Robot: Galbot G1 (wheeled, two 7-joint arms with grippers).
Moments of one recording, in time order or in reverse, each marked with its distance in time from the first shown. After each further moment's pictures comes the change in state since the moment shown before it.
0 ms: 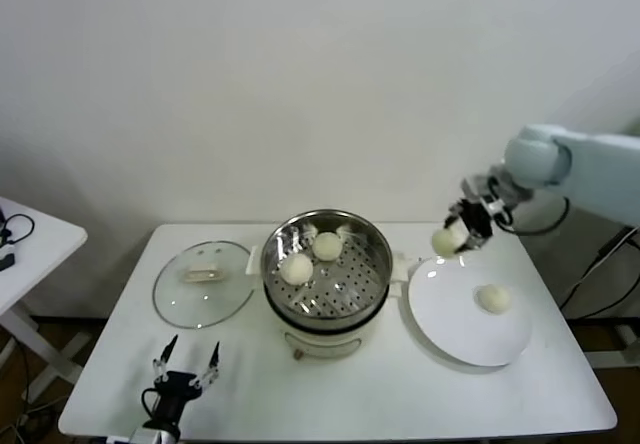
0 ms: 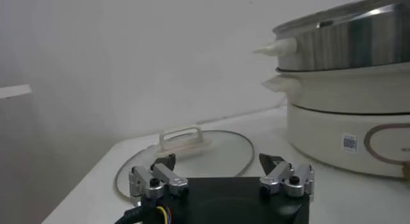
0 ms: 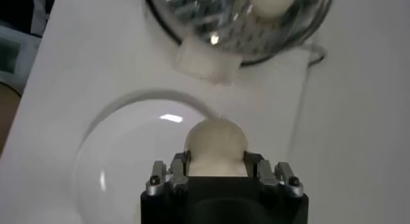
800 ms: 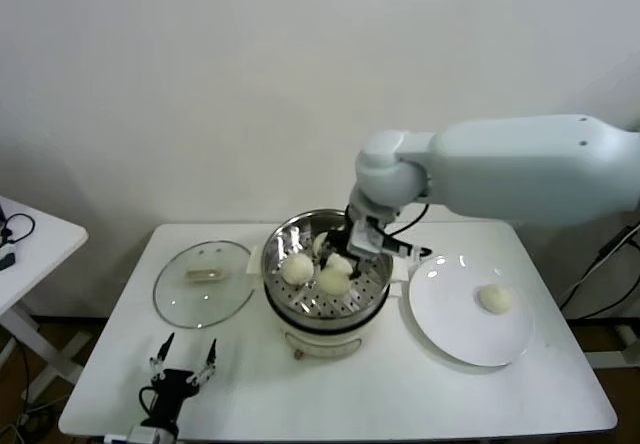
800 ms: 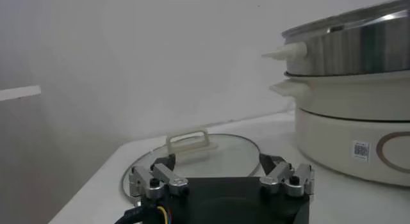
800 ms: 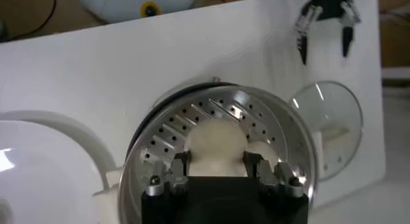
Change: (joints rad) left arm -0.012 -0.009 -0.012 0.009 -0.009 -0.006 -0.003; right arm -0.122 0.337 0.093 0.174 -0.368 0.333 0.076
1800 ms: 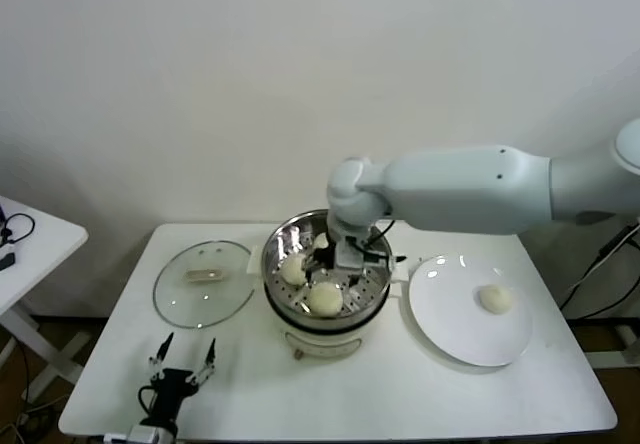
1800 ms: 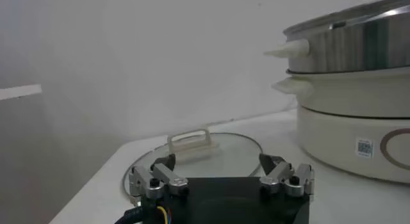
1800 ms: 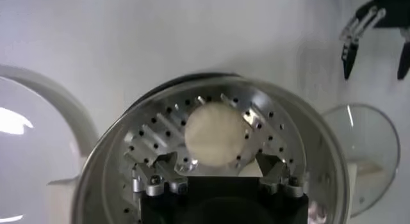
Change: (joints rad) left arm -0.004 0.008 0.000 0.007 0.001 -0.003 -0.001; right arm -0.058 0.076 -0.020 -0.168 -0.047 0.086 -0.021
